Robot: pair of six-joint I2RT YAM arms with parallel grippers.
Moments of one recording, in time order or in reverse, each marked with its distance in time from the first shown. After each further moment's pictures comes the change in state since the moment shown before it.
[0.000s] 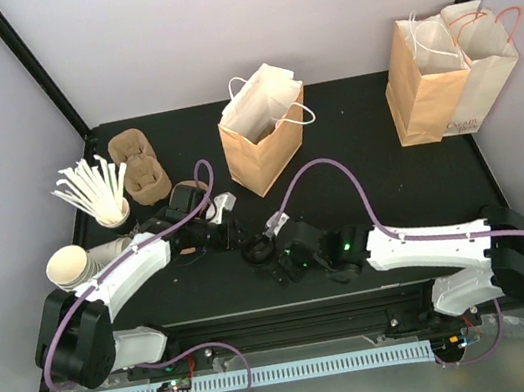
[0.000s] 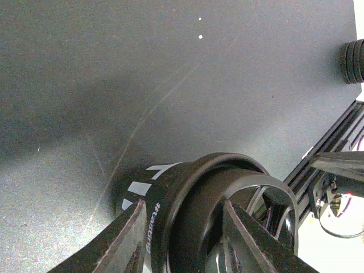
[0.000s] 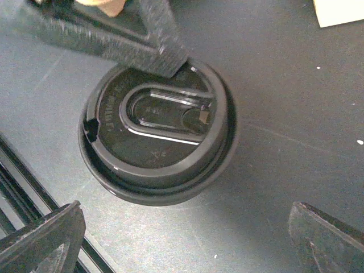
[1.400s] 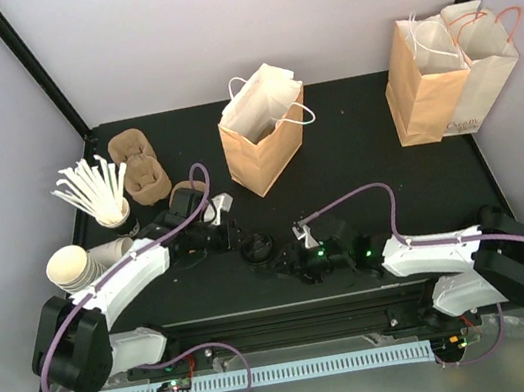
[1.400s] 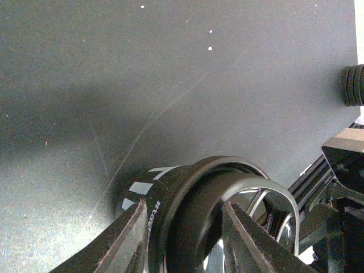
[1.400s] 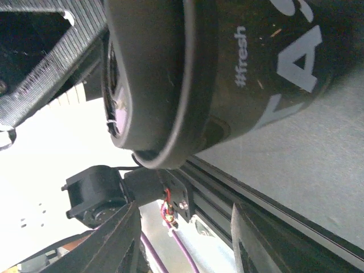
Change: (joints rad) left arm -0.018 -0.034 -0.031 0.042 -0.049 -0.104; right arm -0.180 -0.069 -0.374 0.632 -0.588 0.969
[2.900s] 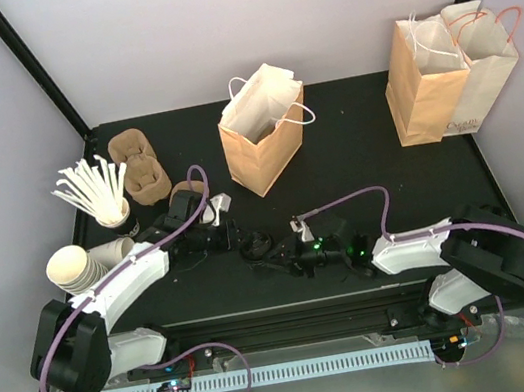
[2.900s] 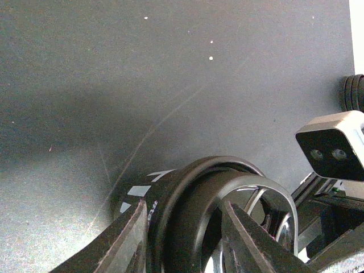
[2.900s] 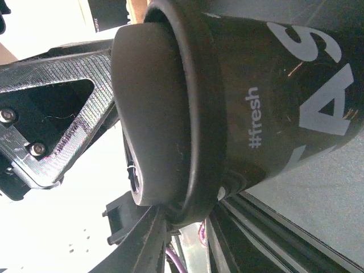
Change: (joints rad) left arm -0.004 -0.029 -0.038 0.053 -0.015 -0.032; right arm -0.046 0.147 -0.034 0.316 -0.006 0.161
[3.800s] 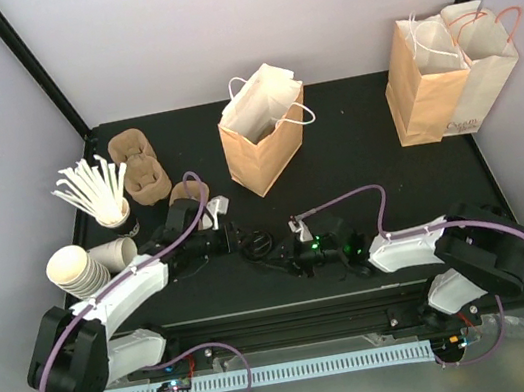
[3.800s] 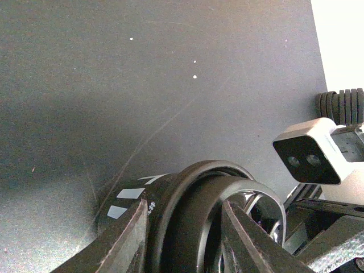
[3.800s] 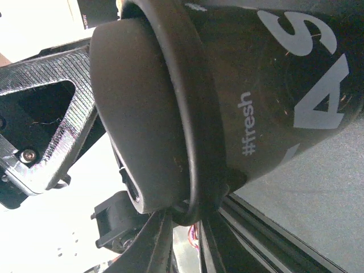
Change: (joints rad) left arm 0.001 -0.039 -0.117 0.186 0.021 -0.060; right arm -0.010 0.032 0.019 -0.023 -0.021 -0.040
